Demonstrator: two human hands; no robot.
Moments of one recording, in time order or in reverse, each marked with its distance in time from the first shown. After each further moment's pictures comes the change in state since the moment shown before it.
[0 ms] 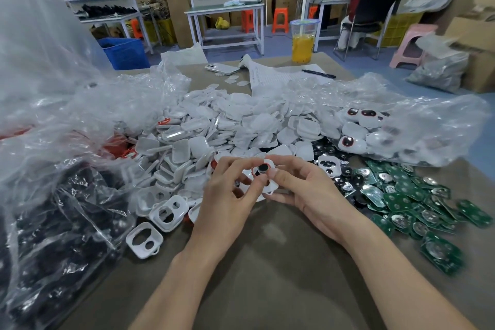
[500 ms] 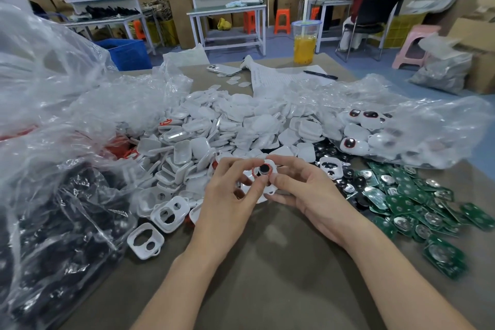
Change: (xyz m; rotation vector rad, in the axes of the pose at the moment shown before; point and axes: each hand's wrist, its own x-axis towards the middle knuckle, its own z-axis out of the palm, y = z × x) left_hand -0.001 0.004 -0.001 -0.013 0.002 0.005; right_hand 0.001 0.001 -0.001 -0.004 -0.005 -0.013
